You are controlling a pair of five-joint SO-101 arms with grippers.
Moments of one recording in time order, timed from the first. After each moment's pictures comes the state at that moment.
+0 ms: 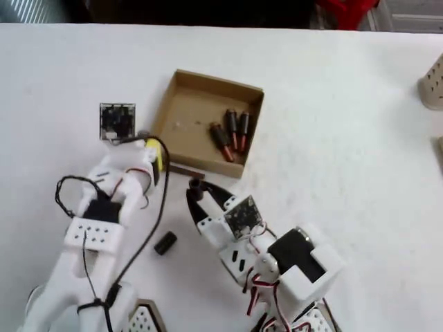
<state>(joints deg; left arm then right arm) 1.7 -43.9 68.0 20.4 7.8 -40.7 9.9 95.1 -85.4 1.2</state>
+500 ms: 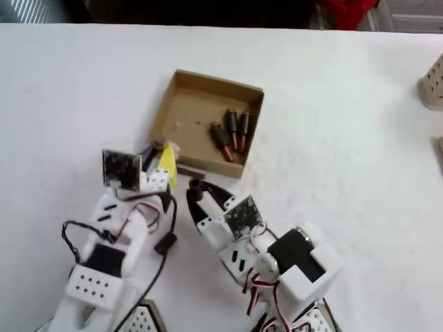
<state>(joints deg) 9.9 -74.2 88.4 11.4 7.8 -40.7 10.2 94.7 -85.4 1.2</state>
